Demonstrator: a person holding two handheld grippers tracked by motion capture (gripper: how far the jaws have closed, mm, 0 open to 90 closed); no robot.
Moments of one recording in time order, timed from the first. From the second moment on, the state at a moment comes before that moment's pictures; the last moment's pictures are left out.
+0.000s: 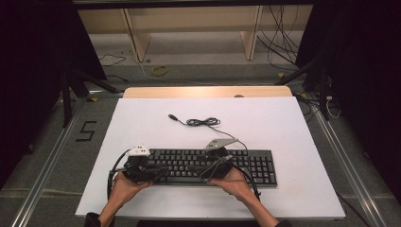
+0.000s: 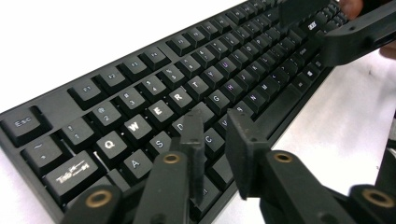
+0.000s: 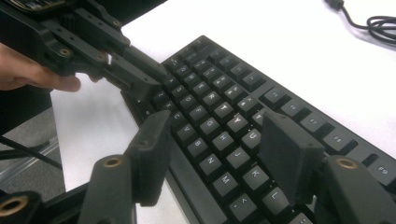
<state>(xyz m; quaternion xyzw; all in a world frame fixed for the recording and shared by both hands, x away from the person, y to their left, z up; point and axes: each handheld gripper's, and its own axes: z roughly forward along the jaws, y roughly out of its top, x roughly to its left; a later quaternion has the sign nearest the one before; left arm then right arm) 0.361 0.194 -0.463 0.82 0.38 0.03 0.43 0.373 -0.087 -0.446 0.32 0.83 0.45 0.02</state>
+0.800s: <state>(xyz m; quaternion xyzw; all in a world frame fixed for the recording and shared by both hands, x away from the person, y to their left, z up) 0.372 0.173 -0.470 0.85 0.36 0.02 0.39 0.362 -0.112 -0.444 0.32 0.82 0.48 0.03</state>
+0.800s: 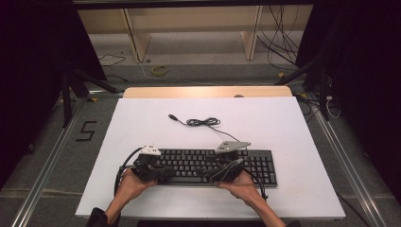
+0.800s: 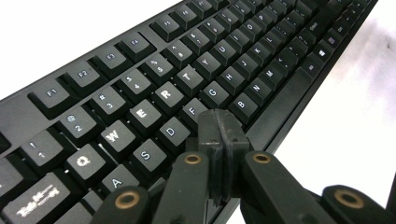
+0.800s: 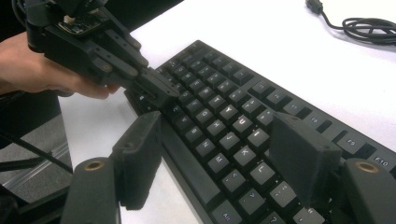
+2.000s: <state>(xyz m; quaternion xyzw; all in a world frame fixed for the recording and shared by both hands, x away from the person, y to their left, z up) 0.374 0.176 -0.465 0.84 0.36 0.02 0.41 0.361 -0.113 -0.441 0.32 0.82 0.48 0.03</state>
